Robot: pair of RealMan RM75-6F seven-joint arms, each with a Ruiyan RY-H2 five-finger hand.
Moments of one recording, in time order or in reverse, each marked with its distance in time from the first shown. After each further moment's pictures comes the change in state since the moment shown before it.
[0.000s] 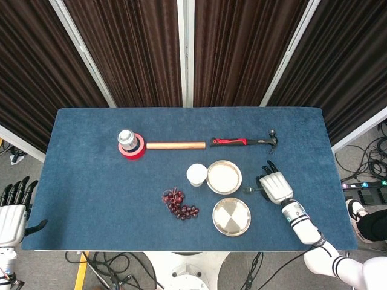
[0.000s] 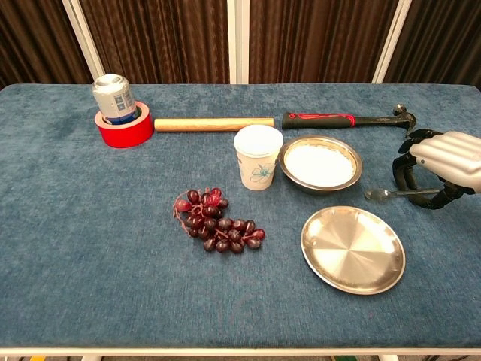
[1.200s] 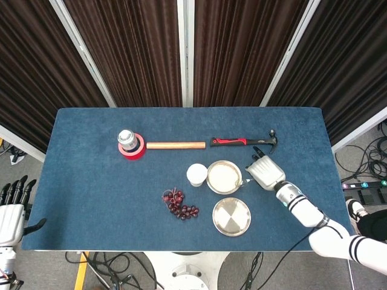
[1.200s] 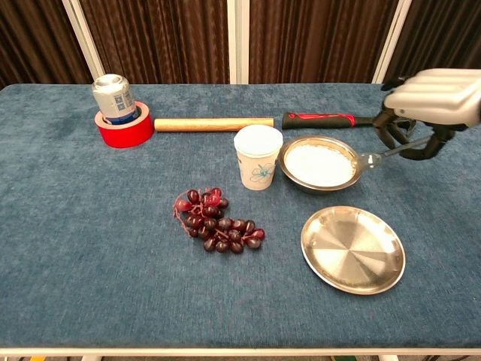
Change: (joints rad) left arm 0.001 -0.006 -0.004 0.018 0.004 0.011 -0.016; right arm 0.217 0.322 0.075 -0.435 0.130 -0.256 -0.341
